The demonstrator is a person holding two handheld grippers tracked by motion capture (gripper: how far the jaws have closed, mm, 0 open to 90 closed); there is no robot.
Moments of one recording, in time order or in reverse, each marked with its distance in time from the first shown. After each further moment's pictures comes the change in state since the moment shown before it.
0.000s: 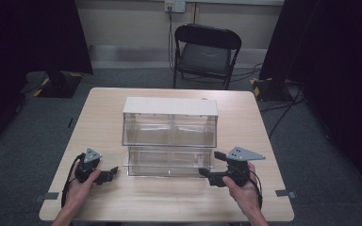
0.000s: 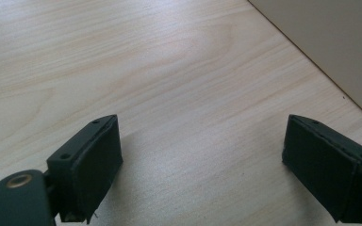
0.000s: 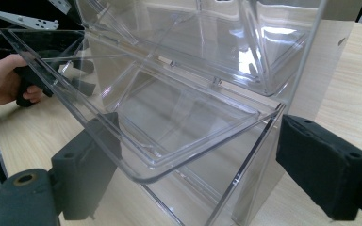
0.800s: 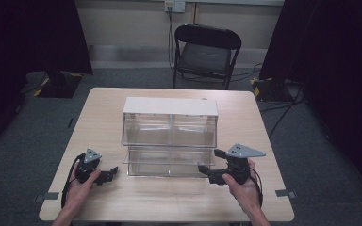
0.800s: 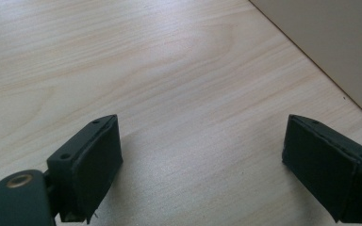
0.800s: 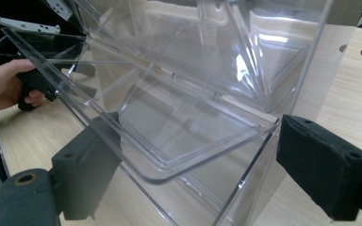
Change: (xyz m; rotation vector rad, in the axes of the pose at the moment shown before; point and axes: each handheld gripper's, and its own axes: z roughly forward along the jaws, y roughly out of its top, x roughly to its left) left arm -0.001 0.000 0.000 -0.002 0.011 -0.004; right arm 0.002 0.012 -0.002 0.001 0.001 -0.005
